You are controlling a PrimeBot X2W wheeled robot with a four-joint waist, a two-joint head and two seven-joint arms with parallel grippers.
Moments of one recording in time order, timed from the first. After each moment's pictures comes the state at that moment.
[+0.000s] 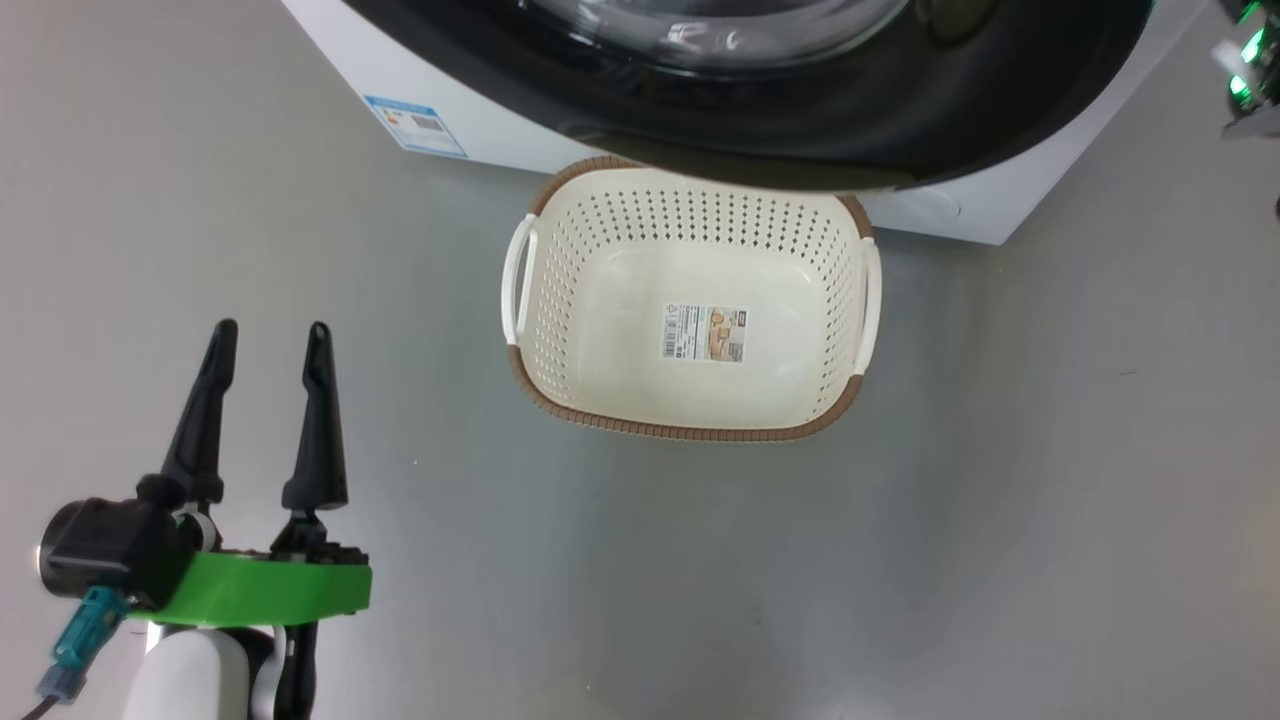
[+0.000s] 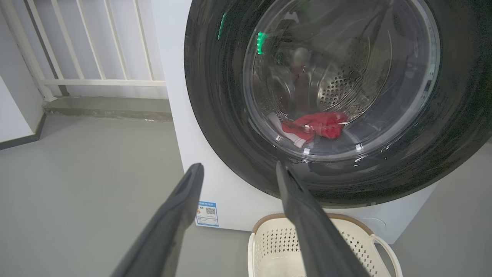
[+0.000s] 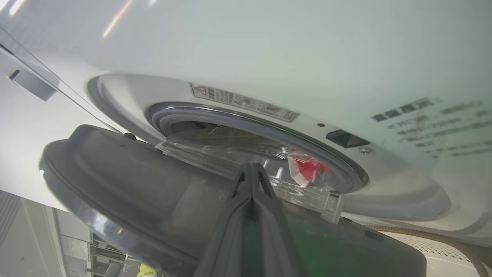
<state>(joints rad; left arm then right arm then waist) -0.25 0.05 -0.05 0.03 -0.23 -0.13 -0.25 -1.10 -0.52 0.31 0.53 1.67 0.13 0.44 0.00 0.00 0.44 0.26</state>
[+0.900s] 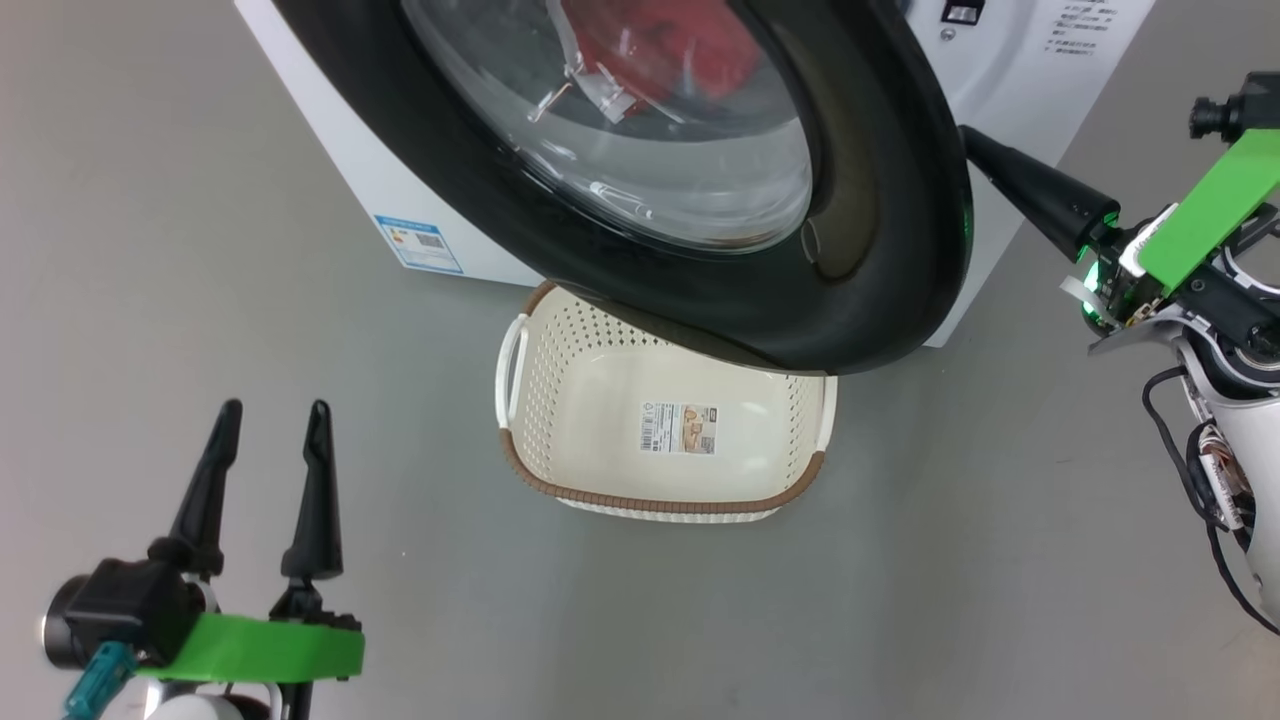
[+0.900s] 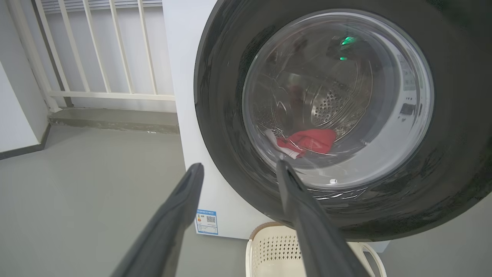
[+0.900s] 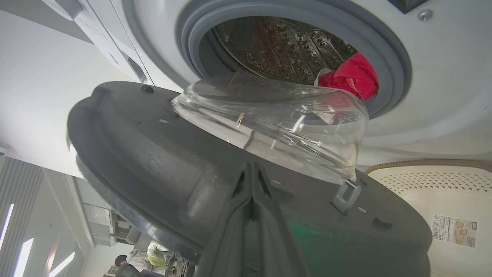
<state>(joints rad) -0.15 0.07 -0.04 0.05 -0.23 -0.13 -0.25 -0.79 -0.43 0.28 0.42 1.67 0.13 0.54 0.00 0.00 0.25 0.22</state>
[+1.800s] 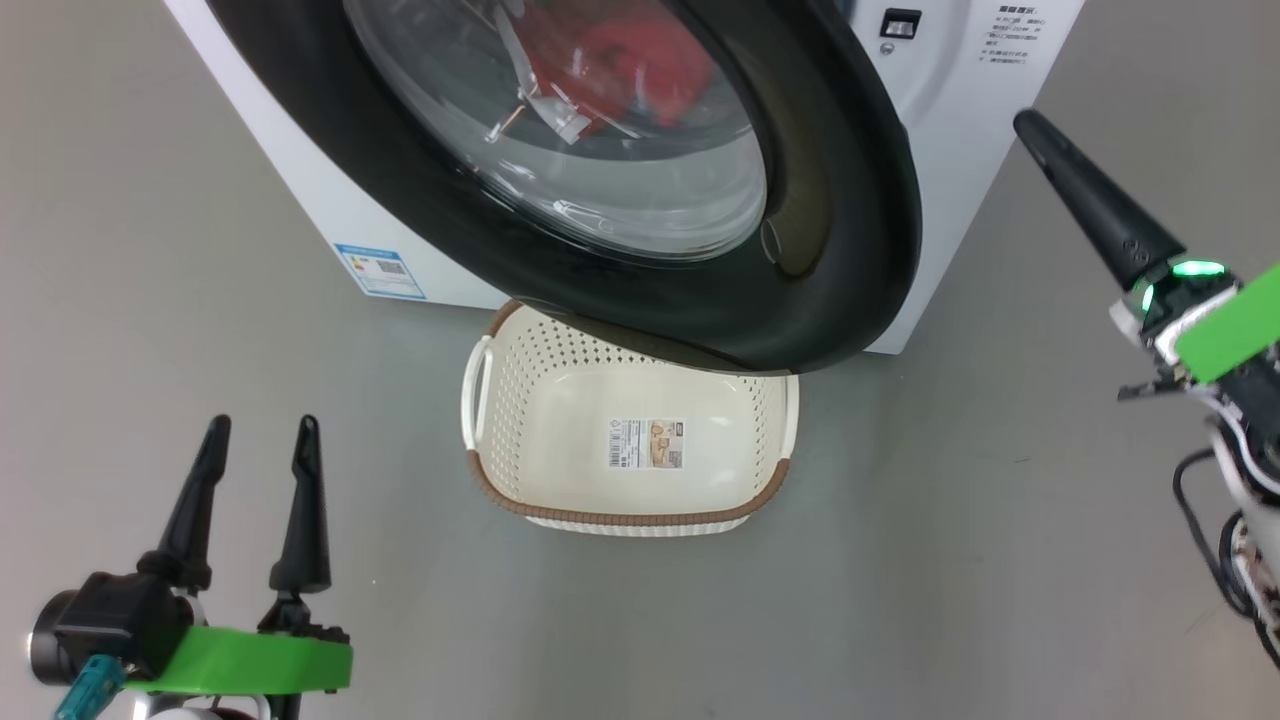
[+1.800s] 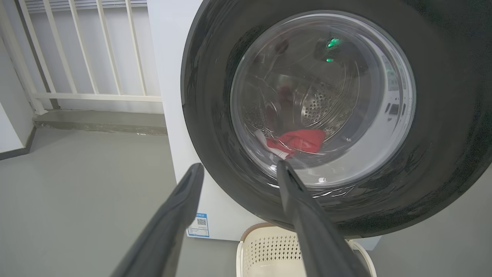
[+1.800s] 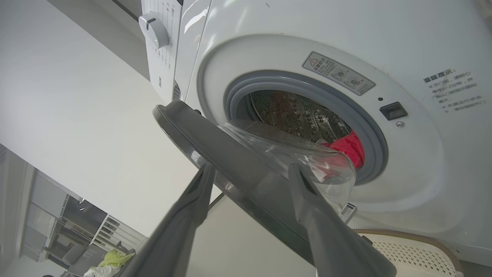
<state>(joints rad) -0.13 0.08 -0.03 0.05 -0.23 -0.13 -0.25 -0.57 -0.48 0.20 0.04 1.47 0.13 0.29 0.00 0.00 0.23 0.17</state>
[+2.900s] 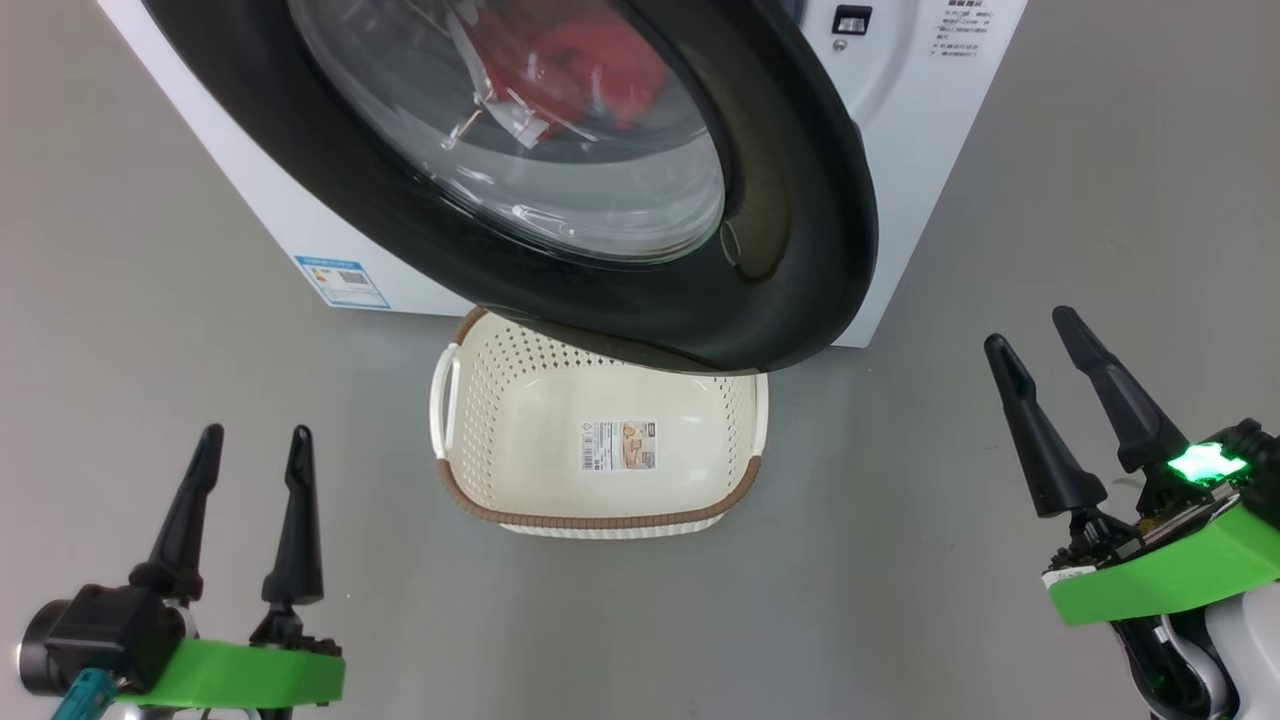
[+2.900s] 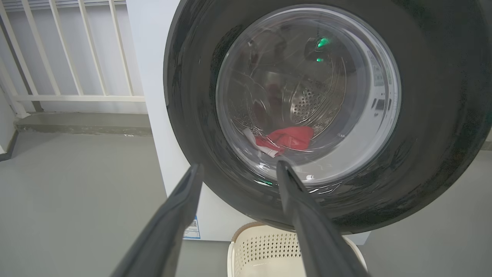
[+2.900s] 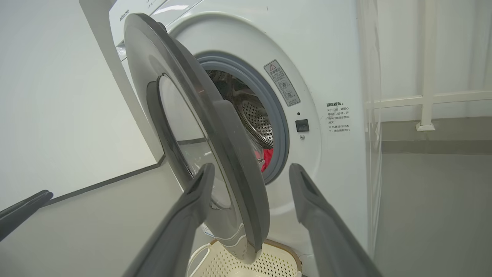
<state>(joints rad) -0.10 0.10 -0.03 0.03 -0.23 -0.13 -0.25 -0.20 -0.44 0.24 -0.08 0.69 0.13 -0.25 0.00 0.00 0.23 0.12</state>
